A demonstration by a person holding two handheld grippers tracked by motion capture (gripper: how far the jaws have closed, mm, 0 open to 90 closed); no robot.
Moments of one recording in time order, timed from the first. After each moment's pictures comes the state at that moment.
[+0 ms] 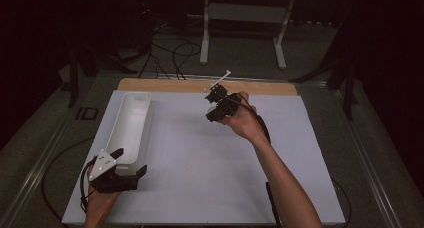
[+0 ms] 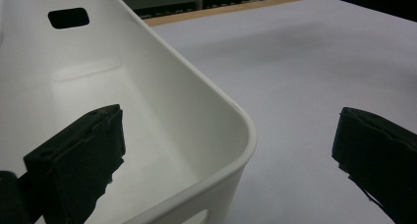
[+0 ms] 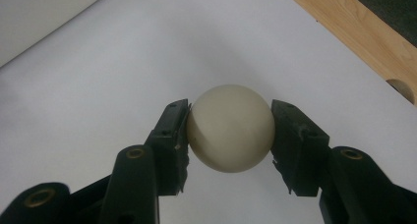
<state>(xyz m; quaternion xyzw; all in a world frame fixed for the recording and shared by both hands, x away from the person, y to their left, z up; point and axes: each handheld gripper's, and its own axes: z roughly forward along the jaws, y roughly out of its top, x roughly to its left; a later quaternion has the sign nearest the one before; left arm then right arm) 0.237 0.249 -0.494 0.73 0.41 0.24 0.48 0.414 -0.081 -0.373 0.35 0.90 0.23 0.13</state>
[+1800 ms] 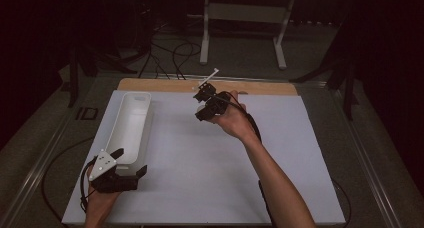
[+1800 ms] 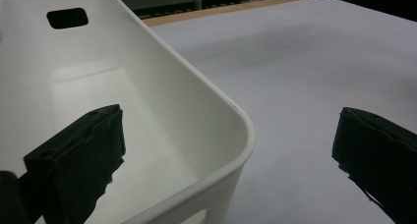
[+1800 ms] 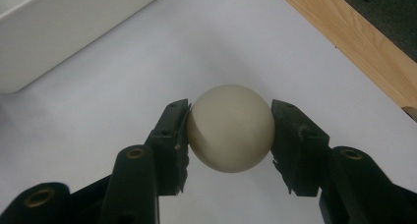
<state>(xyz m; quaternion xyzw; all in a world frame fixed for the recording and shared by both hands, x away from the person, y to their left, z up) 0.237 0.249 -0.494 0.73 0.41 0.24 0.48 0.410 -0.052 -0.363 0.33 0.90 0.24 0.13</state>
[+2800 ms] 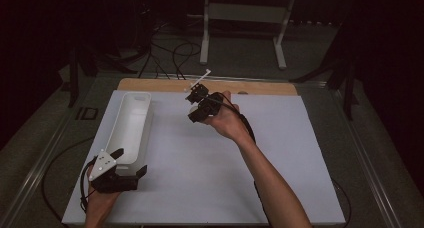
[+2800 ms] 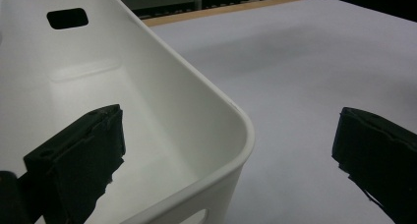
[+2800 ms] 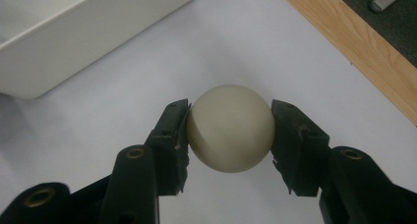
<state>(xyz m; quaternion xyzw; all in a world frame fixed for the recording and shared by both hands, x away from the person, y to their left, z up) 0.237 0.249 -0.494 0.73 0.41 0.24 0.48 0.404 -0.035 -0.361 0.31 0.91 0.25 0.13</state>
